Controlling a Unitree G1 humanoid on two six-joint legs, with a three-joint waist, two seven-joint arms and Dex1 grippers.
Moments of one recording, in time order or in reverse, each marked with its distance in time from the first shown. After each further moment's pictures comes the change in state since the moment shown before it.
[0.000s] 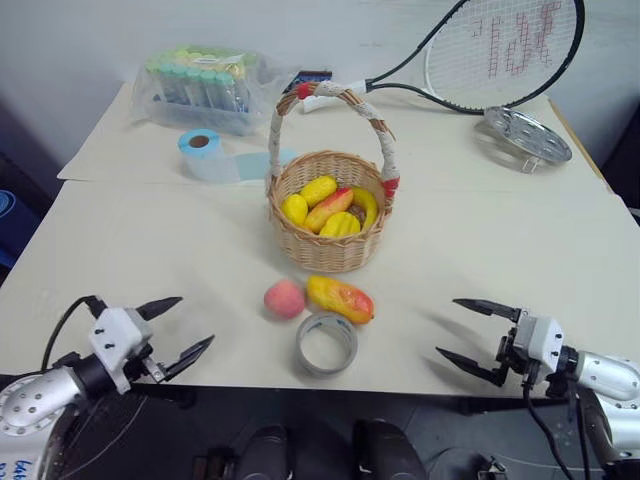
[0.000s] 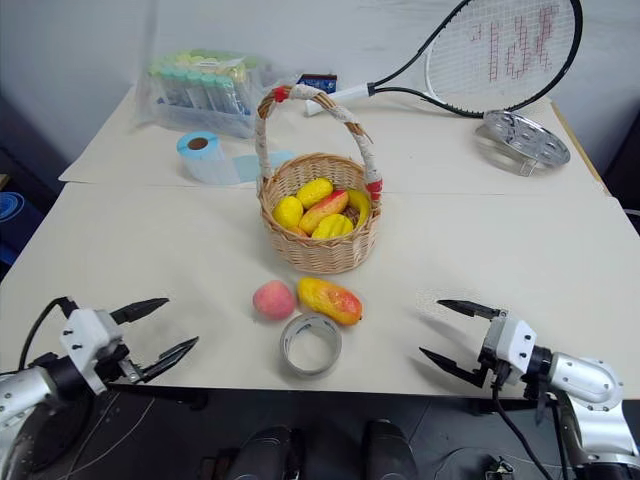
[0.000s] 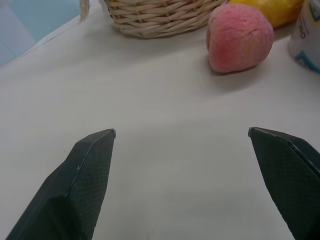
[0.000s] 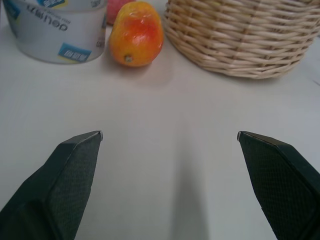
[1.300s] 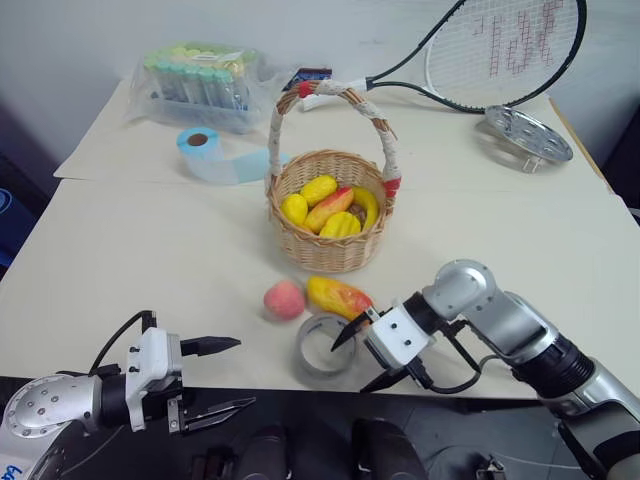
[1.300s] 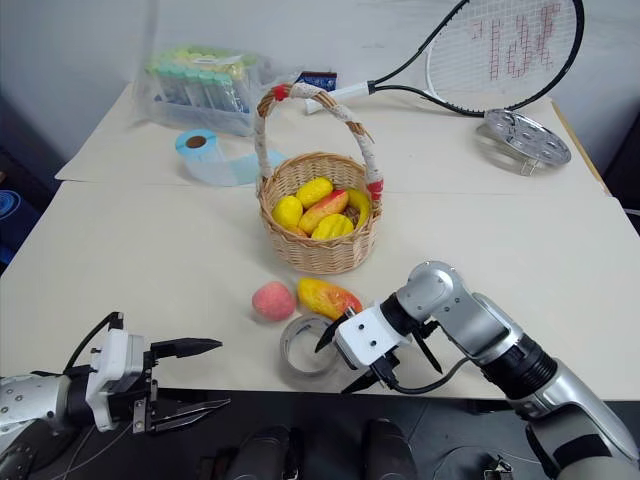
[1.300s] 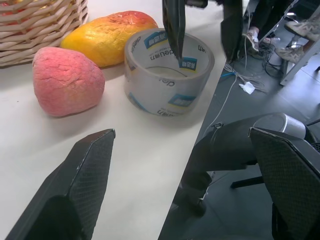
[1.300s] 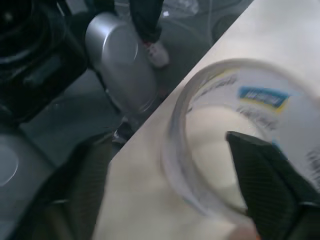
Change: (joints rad) left arm 0.090 0.098 -0.084 -0.321 -0.210 0.285 -0.178; right arm -0.736 0.049 0.749 -0.234 -0.301 0.409 0.277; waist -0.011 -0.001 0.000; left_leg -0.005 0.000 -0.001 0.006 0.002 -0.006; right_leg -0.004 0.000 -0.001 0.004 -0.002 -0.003
